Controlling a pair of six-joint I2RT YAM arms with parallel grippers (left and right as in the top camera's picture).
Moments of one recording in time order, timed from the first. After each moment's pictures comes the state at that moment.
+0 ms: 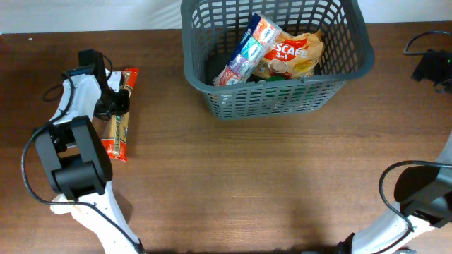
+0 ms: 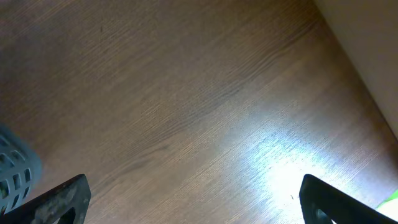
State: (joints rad) left arm 0.22 2.23 1.71 -0.88 0.02 0.17; right arm -0.43 1.96 2.22 -1.47 0.22 0.16
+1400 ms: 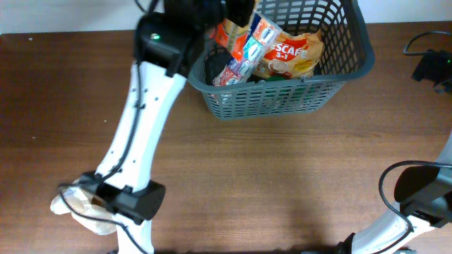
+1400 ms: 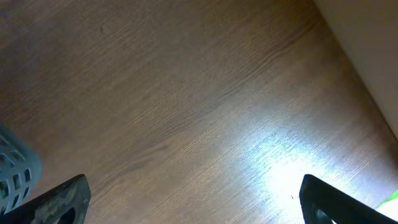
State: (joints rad) left arm -0.45 2.05 2.48 -0.70 0.25 0.07; right arm -0.43 1.96 2.22 -1.47 0.22 0.16
